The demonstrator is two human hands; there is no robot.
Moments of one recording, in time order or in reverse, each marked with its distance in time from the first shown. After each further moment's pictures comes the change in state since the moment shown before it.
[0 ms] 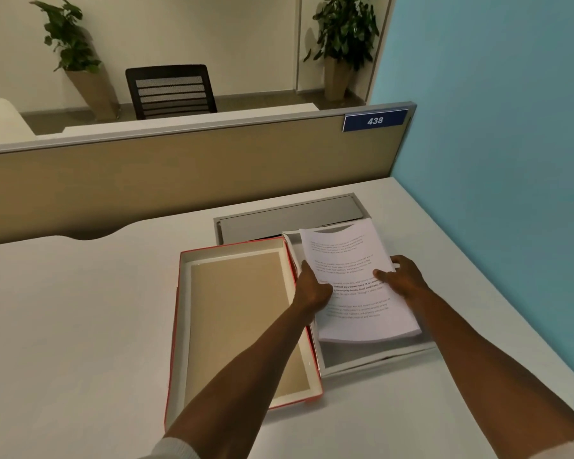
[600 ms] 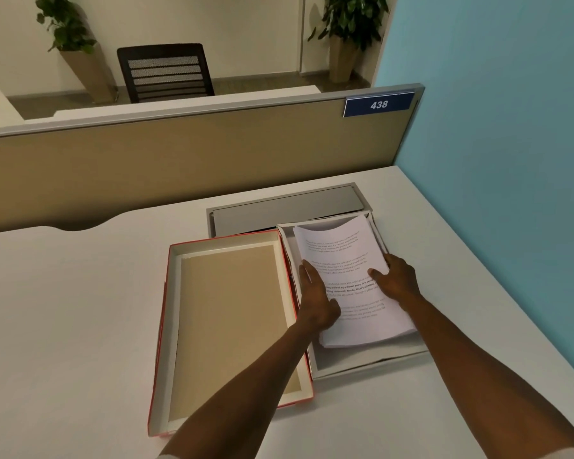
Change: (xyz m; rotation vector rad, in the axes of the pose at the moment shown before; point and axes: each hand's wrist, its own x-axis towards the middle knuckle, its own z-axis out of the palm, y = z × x) left_hand 0.002 -0.027 0.031 0.345 -0.022 0.126; right_hand 0.019 0.016 0.021 -0.183 0.064 -0.143
